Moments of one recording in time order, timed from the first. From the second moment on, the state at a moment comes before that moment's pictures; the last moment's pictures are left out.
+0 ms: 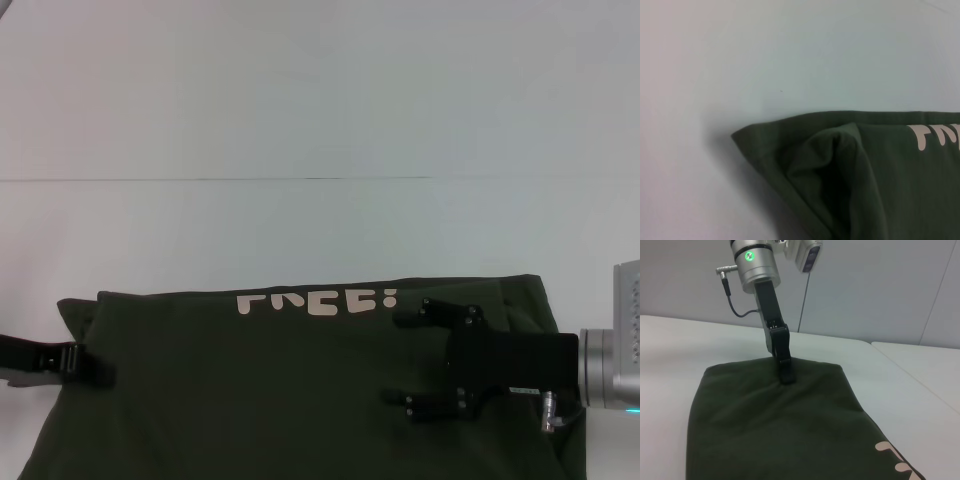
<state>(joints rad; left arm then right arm) -0.64 -1.98 0.51 0.75 2.64 1.48 -2.37 0.57 2.10 -0.84 -0.52 -1.94 -1.38 0.84</state>
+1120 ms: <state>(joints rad) -0.65 -1.95 0.50 0.81 2.73 1.51 -2.38 0.58 2.10 -0.84 -0.52 -1.92 -1.41 0.84</state>
